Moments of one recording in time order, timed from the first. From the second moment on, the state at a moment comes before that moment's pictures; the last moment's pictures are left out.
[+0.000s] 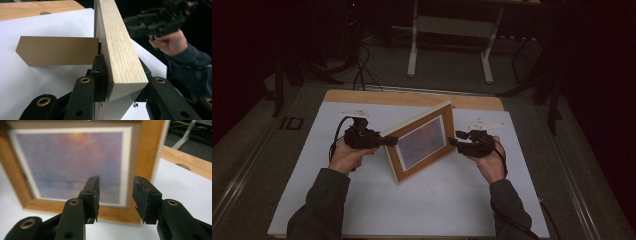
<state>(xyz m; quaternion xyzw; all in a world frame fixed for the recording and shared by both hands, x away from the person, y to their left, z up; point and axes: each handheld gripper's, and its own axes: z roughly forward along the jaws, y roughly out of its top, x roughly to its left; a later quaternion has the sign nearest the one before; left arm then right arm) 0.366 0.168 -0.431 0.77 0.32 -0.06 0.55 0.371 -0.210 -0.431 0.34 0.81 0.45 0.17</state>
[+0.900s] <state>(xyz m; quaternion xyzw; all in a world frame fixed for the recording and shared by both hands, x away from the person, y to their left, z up) 0.331 0.164 -0.429 0.77 0.36 0.06 0.53 0.430 -0.213 -0.421 0.35 0.80 0.47 0.14</state>
